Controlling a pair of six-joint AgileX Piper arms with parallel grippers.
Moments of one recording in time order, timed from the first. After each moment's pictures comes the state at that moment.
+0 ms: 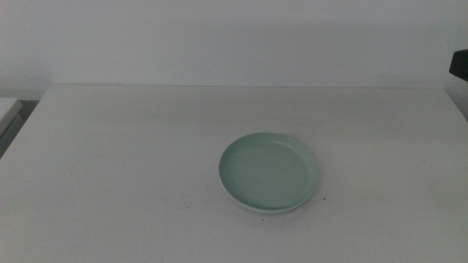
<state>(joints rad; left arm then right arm) -0.10 0.58 -0.76 0.18 0.26 -0.17 0.18 0.88 -0.96 0.13 0.61 0.06</state>
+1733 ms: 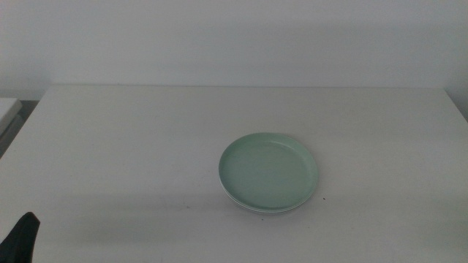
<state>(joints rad) -0.10 0.00 0.00 0.08 0.15 -0.18 -0.02 0.00 0.00 -0.05 0.20 0.06</state>
